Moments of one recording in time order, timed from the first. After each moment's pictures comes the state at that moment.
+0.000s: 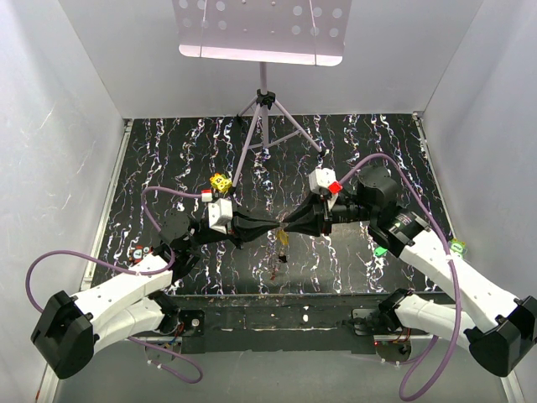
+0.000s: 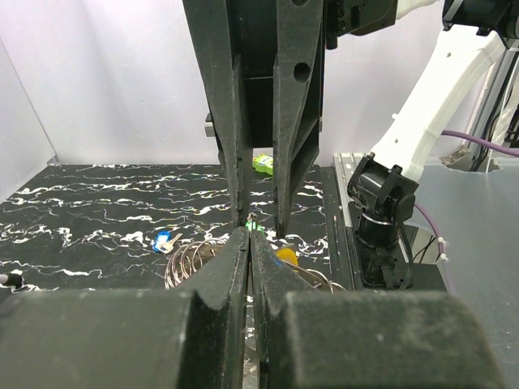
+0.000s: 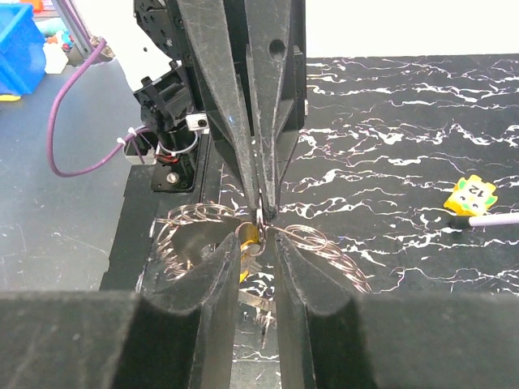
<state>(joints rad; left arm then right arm) -0.73 0.95 0.48 0.84 0.71 -0.16 0.69 0.98 0.90 -0.09 -0.95 -0.12</state>
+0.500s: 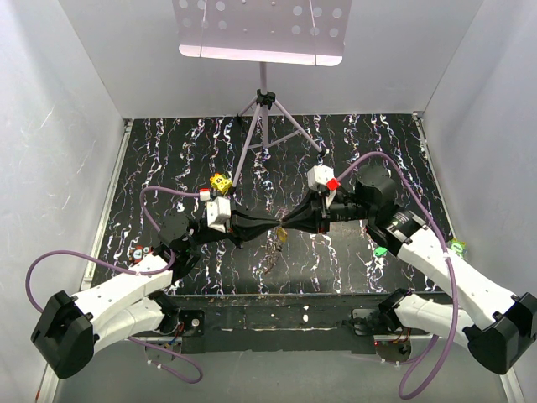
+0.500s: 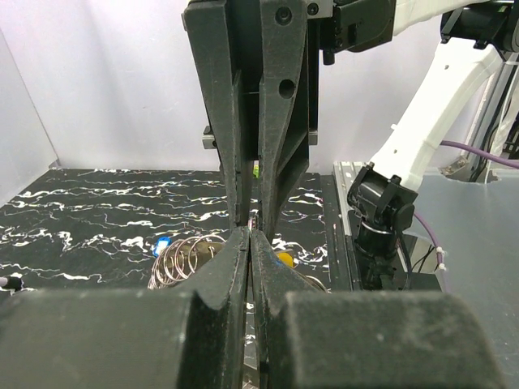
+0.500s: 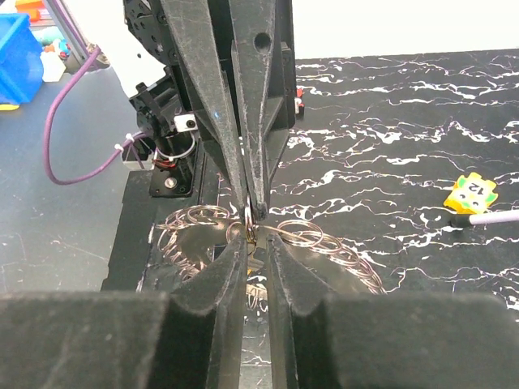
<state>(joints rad) -0.73 0.95 0.48 0.86 0.70 -0.19 0.69 1.00 0.90 -0.06 -0.93 -0.08</state>
